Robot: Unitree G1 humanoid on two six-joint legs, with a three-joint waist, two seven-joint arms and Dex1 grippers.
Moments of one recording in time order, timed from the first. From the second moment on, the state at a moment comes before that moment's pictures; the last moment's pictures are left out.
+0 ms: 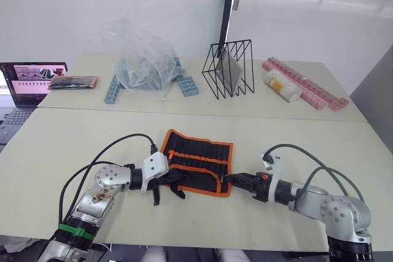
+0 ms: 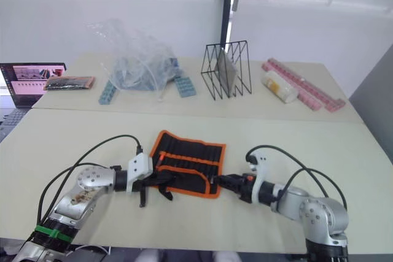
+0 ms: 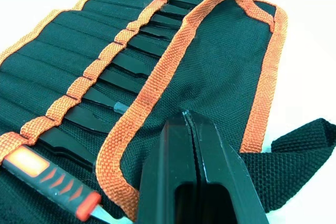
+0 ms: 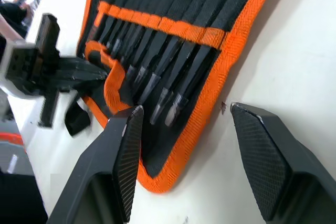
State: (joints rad) left arm -0.23 0.59 -0.21 0.04 -0.18 0.06 -1.08; right arm -0.15 -0.33 -0.25 -0.35 0.91 1.32 0.38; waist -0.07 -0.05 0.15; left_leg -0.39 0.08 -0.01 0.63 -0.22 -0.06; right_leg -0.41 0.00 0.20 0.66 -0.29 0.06
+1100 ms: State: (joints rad) left arm -0.23 0.59 -0.21 0.05 -0.18 0.04 -1.08; right arm -0.24 -0.23 -0.37 -0.25 1.09 1.40 0.23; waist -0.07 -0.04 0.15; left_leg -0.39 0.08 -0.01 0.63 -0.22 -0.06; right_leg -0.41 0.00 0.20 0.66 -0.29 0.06
